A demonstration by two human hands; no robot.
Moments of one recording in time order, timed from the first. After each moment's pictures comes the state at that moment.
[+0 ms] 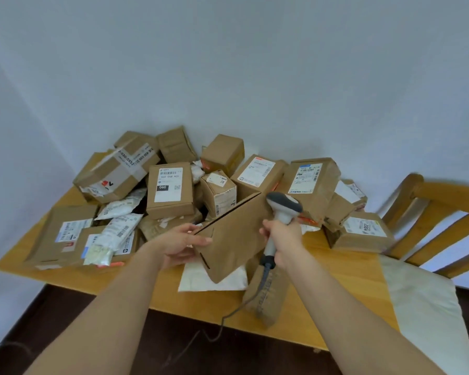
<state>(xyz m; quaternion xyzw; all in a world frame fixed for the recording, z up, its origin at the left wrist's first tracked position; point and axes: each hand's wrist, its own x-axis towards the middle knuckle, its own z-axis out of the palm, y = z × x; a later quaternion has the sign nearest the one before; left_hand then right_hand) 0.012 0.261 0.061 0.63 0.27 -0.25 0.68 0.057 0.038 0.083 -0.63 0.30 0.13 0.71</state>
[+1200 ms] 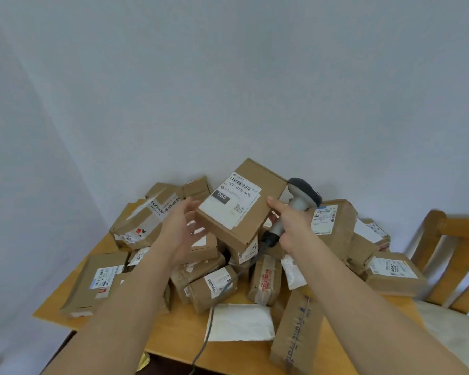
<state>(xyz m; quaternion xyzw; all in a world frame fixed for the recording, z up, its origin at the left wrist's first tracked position) 0.034 0.286 0.175 0.54 0.25 0.05 0.80 0.101 0.091 0.174 -0.48 0.22 0.07 0.85</state>
